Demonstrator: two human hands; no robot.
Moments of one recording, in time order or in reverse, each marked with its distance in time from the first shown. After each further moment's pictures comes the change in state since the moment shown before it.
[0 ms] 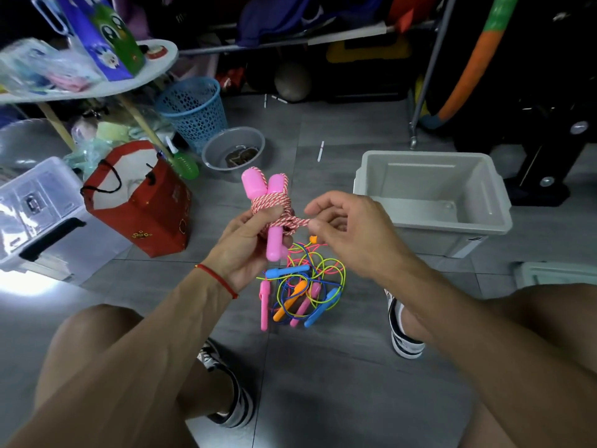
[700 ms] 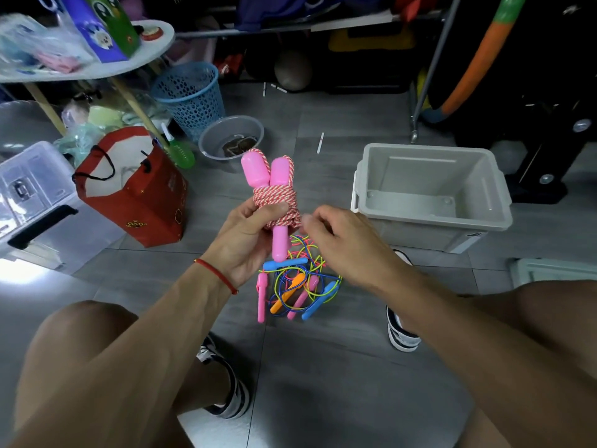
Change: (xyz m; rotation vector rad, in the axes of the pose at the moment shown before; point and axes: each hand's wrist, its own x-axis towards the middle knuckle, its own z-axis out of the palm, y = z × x) left_hand -0.001 -0.002 -0.005 -0.061 -0.132 0.046; right_hand -0.008 -0.006 0.017 -0.274 -0.117 0.068
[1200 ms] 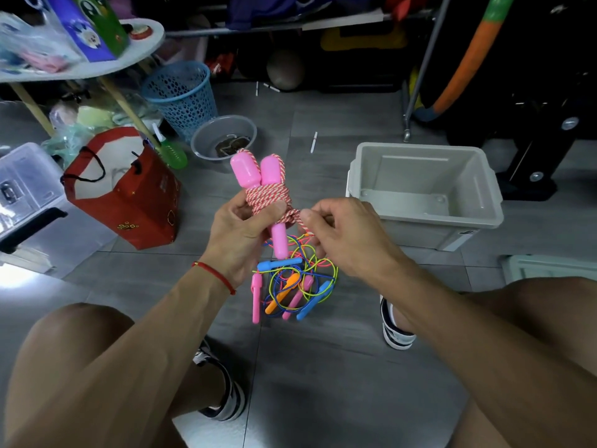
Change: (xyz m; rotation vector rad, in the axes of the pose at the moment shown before) left_hand 0.008 -0.011 0.000 0.139 0.137 0.215; right_hand 0.001 -0.002 -0.012 0.021 0.076 0.040
